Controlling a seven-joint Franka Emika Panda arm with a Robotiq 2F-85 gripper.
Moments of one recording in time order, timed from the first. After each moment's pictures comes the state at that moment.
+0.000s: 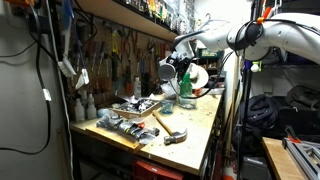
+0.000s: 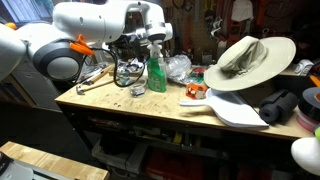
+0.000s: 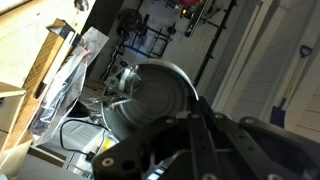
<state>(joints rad) -0.74 1.06 0.39 -0.77 0.85 0.85 -0.84</state>
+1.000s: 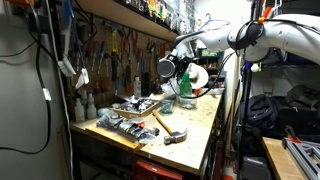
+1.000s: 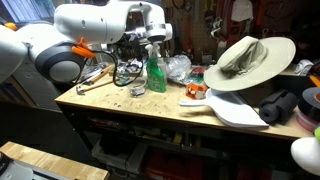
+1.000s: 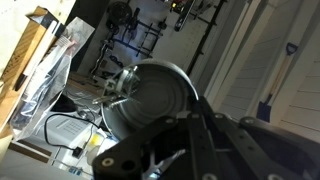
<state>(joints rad) -0.77 1.08 0.46 -0.77 0.87 0.84 -0.80</state>
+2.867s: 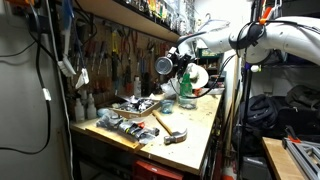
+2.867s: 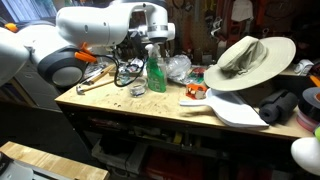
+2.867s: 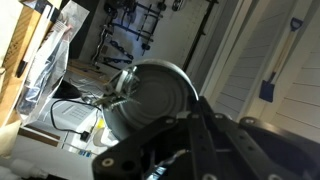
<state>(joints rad) -0.82 1.10 0.54 -0.75 0.88 0.91 -0.69</state>
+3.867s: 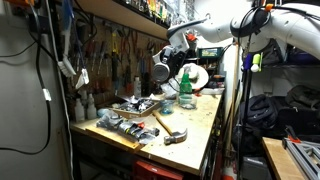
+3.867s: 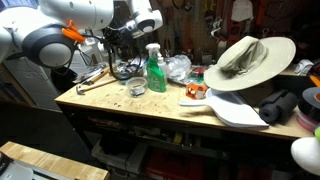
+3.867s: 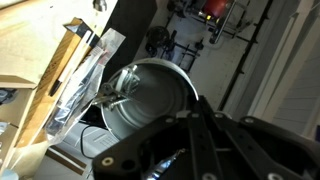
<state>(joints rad) -0.74 0.94 0.52 -0.90 0.65 1.01 -0.83</state>
